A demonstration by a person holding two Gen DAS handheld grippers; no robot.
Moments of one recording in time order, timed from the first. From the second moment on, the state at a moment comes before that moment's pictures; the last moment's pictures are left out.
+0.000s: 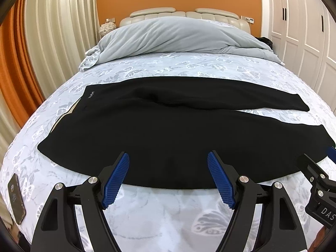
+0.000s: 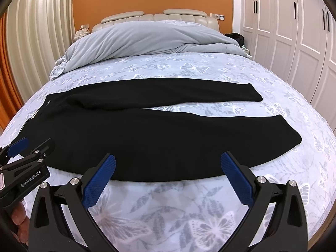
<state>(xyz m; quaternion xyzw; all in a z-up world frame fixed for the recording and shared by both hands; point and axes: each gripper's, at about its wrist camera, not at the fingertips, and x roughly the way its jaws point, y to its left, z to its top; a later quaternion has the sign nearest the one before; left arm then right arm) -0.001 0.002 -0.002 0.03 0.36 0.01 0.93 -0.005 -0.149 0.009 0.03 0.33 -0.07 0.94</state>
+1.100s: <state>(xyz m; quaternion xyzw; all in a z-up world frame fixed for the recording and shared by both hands) -0.001 0.000 -0.003 0.03 0.36 0.01 0.93 -0.006 -0.149 0.008 0.03 0.33 -0.07 0.94</state>
